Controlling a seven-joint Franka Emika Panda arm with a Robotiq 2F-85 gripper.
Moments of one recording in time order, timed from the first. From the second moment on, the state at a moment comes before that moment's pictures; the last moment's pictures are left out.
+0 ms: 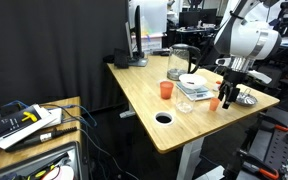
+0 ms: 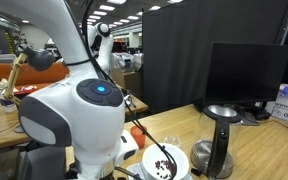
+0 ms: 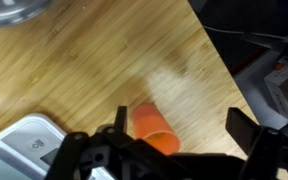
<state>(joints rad) 0.11 0.20 -0.29 -2.75 0.98 2.77 -1.70</state>
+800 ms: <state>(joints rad) 0.10 0.24 -0.29 -2.73 0.99 2.74 -1.71</state>
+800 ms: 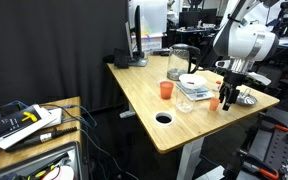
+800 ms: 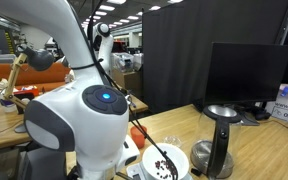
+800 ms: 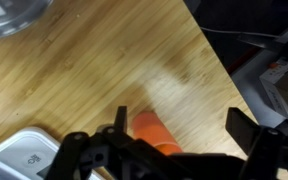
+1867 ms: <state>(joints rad) 0.10 0.27 -0.29 -2.67 1.00 2.71 -1.71</state>
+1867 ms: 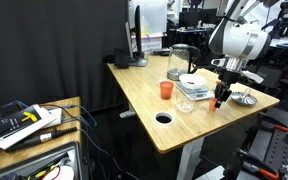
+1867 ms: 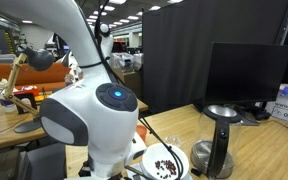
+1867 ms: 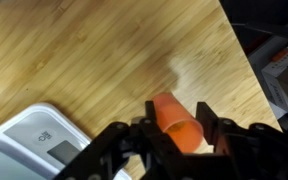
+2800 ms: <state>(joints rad) 0.12 0.27 -0.32 -2.66 0.90 2.84 -1.67</state>
